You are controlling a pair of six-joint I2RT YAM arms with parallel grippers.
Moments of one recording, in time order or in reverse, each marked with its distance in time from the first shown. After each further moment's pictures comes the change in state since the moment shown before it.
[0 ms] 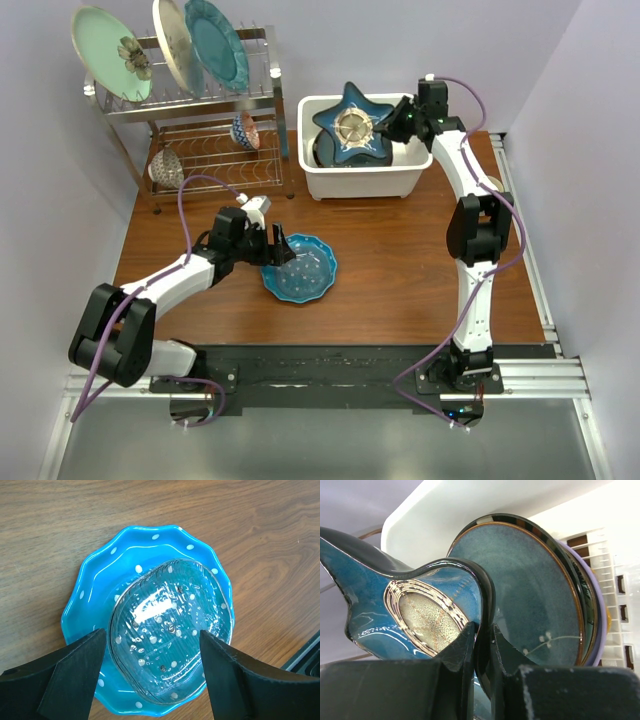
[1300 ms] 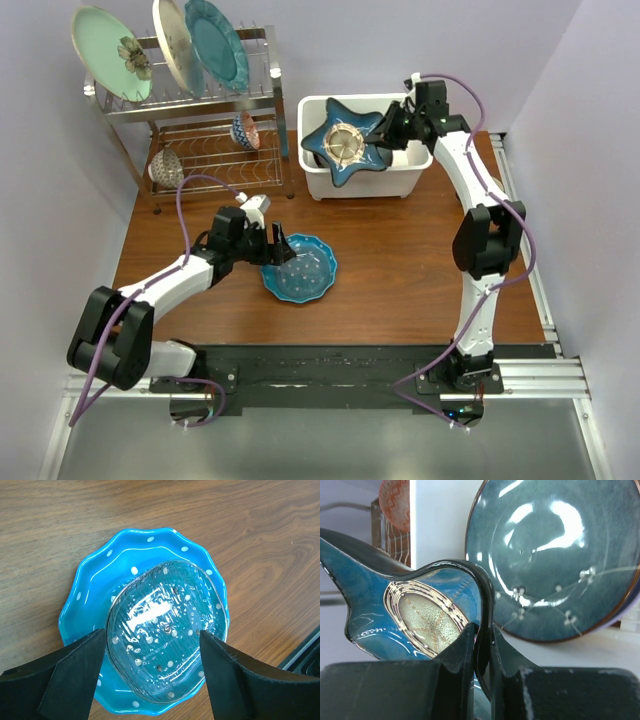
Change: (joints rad) left arm 0.000 -0.017 0.000 0.000 0.007 -0.003; right arm 0.043 -0.174 -0.119 -0.133 -0.129 -0.164
